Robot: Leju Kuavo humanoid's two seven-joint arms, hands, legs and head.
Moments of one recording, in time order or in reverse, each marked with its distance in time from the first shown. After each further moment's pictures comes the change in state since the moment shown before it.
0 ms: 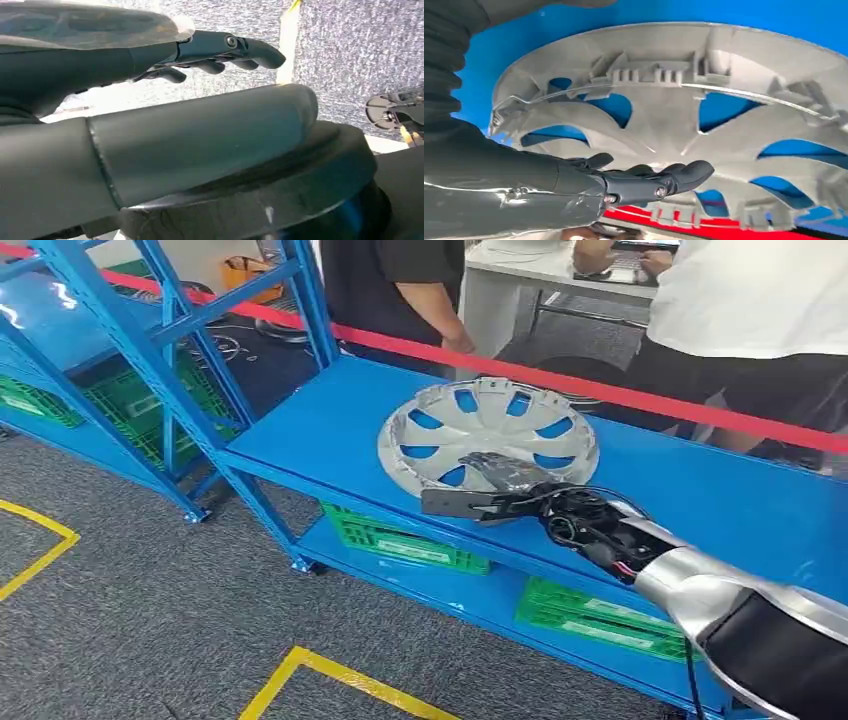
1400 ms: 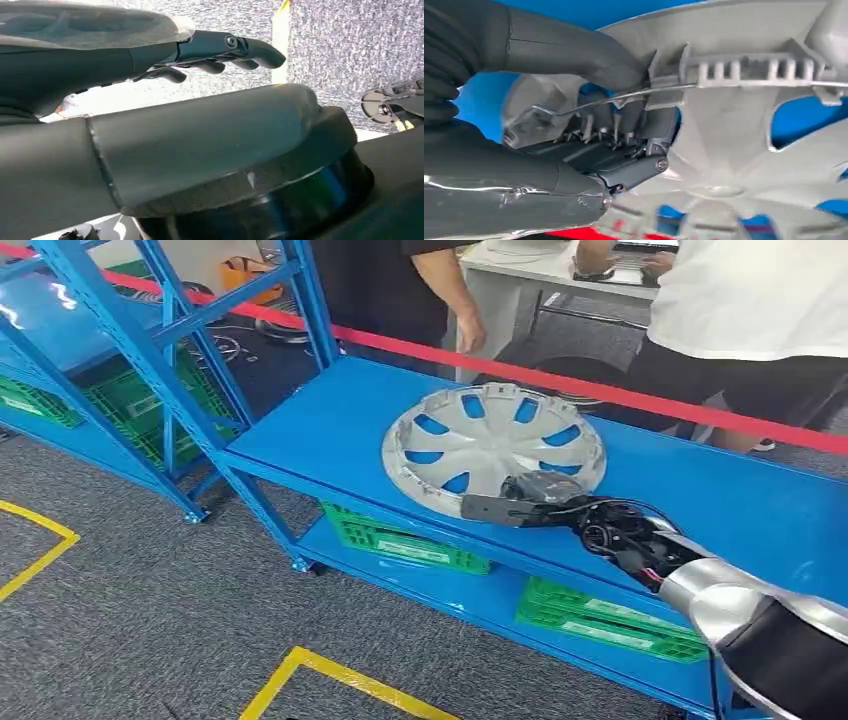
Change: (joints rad) left arm -0.013 -0.012 -0.025 0.000 -0.014 -0.015 0.010; right arm 0.044 -0.062 -0.026 0.093 -0.055 -0.036 -0.071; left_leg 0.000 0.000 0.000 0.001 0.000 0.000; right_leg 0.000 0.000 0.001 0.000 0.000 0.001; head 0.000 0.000
